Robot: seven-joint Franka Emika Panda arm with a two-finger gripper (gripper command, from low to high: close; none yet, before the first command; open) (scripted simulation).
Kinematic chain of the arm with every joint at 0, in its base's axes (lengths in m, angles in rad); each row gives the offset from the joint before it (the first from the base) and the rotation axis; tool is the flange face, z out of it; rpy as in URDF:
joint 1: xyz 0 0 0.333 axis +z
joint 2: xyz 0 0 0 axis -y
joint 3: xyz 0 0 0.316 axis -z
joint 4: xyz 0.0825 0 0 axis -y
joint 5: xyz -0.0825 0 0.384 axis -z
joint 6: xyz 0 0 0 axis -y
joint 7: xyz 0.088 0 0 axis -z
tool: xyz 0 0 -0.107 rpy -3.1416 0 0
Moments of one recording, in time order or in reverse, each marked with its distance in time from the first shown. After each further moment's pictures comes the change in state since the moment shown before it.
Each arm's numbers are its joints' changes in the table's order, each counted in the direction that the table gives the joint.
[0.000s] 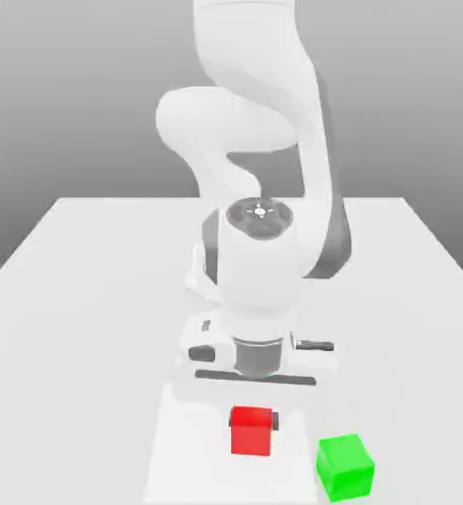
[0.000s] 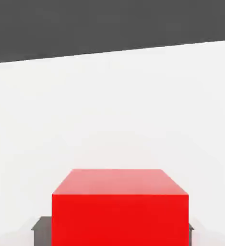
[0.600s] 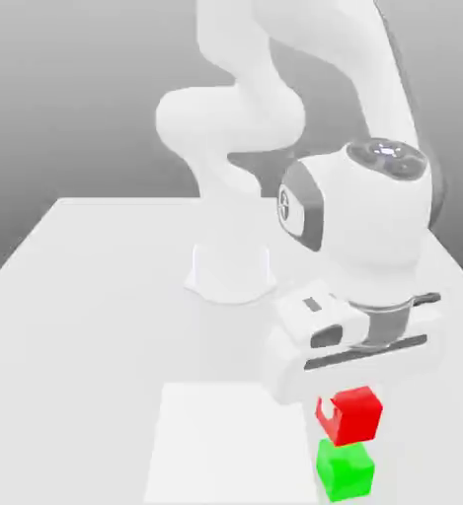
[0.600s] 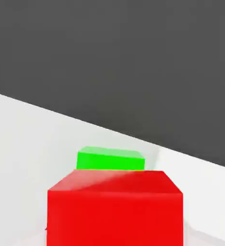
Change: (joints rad) arm 0.112 0.015 -0.103 0.201 0.038 -0.220 -0.179
